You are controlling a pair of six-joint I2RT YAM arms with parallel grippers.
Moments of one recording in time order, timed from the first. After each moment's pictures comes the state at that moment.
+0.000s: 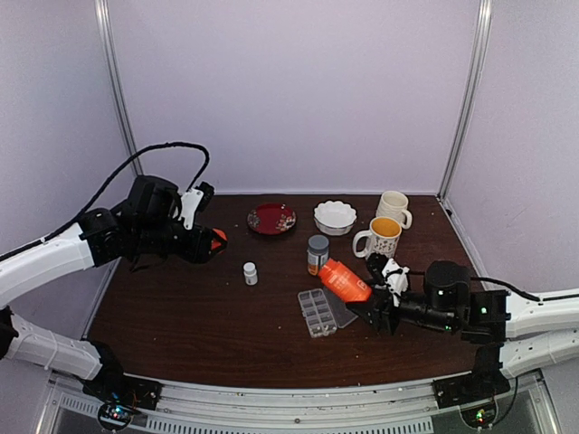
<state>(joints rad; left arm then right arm) -0.72 1.15 1.00 -0.48 -0.03 -0.20 1.08 0.91 0.43 0.17 0.14 0.01</state>
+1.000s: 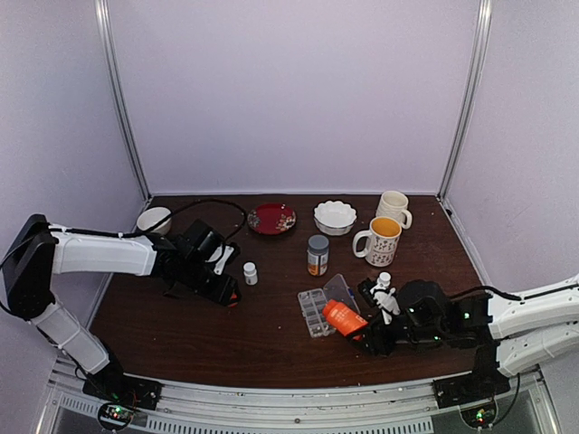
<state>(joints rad) -0.72 1.54 0.87 -0.39 0.06 -0.30 1.11 1.06 0.38 -0.01 0.05 0.47</state>
